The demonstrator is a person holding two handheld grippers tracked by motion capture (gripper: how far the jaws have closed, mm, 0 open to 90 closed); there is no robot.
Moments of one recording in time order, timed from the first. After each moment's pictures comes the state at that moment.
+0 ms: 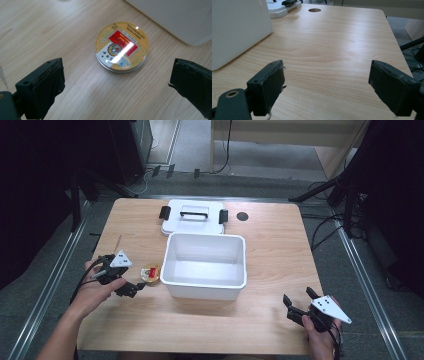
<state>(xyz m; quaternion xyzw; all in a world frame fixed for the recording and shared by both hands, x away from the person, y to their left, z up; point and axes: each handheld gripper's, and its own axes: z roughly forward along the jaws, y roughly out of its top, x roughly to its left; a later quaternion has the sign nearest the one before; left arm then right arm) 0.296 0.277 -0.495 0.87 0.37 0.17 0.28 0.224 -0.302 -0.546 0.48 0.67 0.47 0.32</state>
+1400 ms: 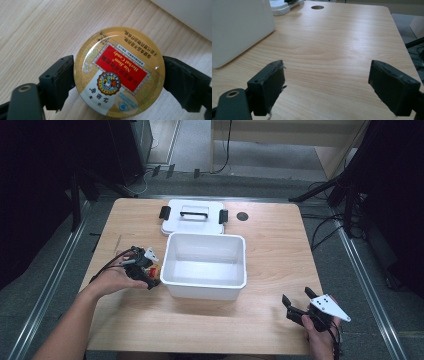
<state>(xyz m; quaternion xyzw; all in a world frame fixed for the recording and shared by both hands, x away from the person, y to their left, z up) 0.348 0.231 -0.521 0.93 0.32 0.10 0.18 0.226 -0.302 -0.546 0.48 0.68 0.46 0.31</state>
